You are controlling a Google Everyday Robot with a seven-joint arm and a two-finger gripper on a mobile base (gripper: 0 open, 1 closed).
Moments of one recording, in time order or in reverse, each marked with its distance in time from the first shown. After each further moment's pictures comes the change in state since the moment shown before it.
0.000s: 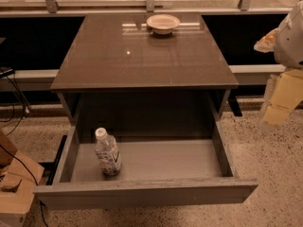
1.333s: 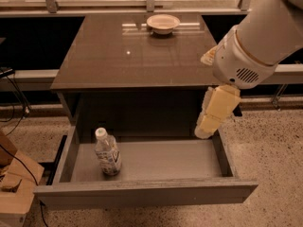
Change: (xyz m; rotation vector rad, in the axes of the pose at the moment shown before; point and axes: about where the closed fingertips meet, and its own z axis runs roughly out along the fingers) arm -0.091 0.021 0.053 -0.046 -0.200 -0.030
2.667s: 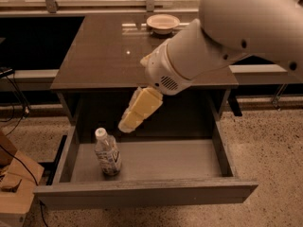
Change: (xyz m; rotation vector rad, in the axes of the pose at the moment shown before) arm -0.129 0.009 0.074 -0.050 -0.334 0.029
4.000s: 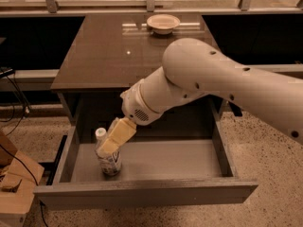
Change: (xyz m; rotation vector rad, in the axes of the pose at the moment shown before) arm 0.016 0.034 0.104 -0.147 -0.055 0.084
